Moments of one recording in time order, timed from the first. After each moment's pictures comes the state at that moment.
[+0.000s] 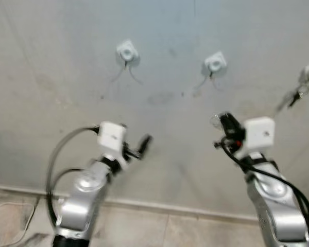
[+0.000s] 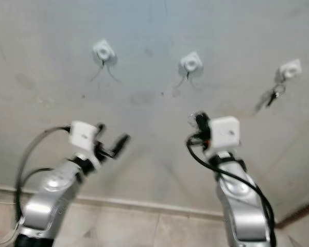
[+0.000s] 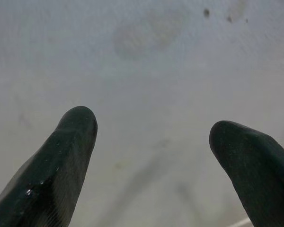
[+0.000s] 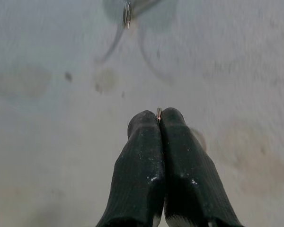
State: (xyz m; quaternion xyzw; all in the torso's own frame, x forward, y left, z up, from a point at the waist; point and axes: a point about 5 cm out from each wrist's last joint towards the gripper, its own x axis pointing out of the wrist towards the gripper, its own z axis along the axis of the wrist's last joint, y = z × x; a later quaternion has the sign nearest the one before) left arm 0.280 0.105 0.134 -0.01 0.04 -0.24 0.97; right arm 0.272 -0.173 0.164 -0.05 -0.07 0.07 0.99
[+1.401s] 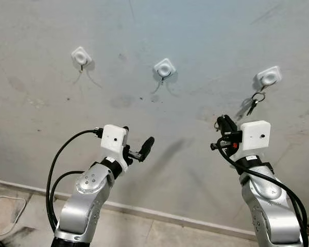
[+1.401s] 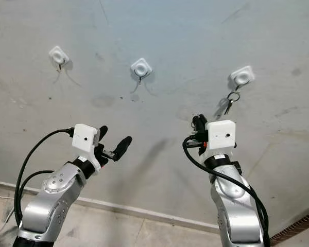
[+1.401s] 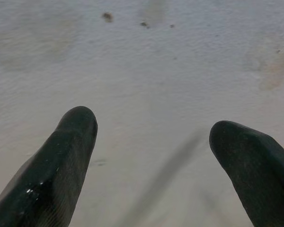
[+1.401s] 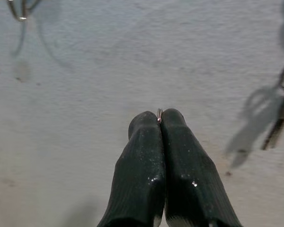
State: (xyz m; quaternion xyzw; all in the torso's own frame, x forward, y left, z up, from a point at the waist) left arm 0.277 0.111 0.133 -0.03 0.05 -0.23 0.97; right arm 0.270 -0.159 0.162 -0.04 -0.07 0.08 0.99
